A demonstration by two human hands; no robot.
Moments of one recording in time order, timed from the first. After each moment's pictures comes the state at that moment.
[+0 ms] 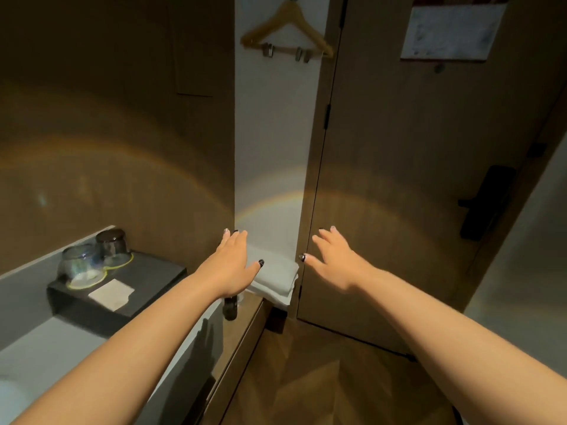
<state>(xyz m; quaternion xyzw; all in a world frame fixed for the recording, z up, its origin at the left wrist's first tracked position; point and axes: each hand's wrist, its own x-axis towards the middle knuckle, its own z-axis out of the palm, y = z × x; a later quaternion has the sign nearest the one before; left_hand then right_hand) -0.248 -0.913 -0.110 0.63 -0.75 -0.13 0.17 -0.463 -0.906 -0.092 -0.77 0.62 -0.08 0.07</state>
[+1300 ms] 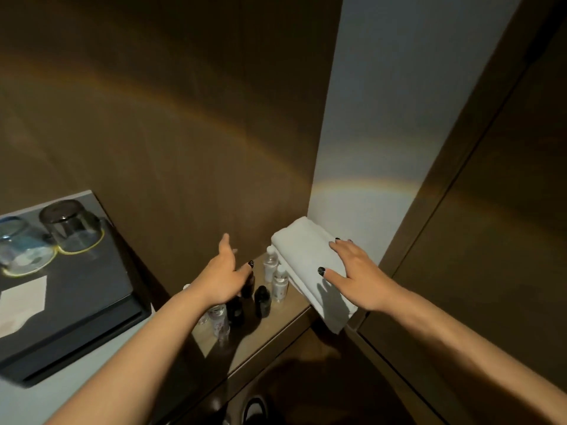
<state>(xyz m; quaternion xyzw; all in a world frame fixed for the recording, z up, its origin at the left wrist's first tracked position) -0.265 -1.245 -0.239 0.80 -0.42 -0.32 0.28 -0.500 -1.355 -0.211 -0.88 0.41 -0.03 0.24</state>
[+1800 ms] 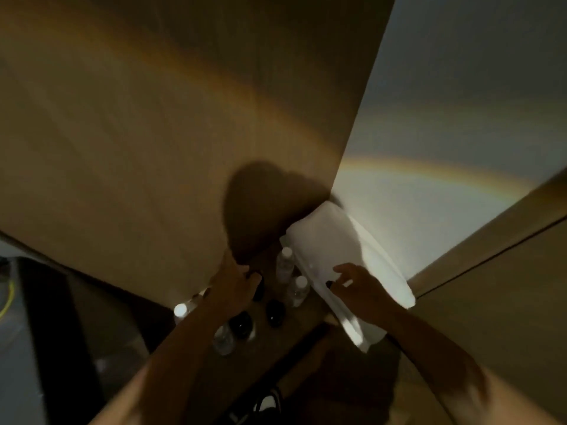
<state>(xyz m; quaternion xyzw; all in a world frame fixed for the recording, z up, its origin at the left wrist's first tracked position) -0.155 -1.404 -0.371 0.82 -0.27 -0.38 0.32 -0.365 -1.512 -0.346 -0.75 0.53 0.02 0.40</state>
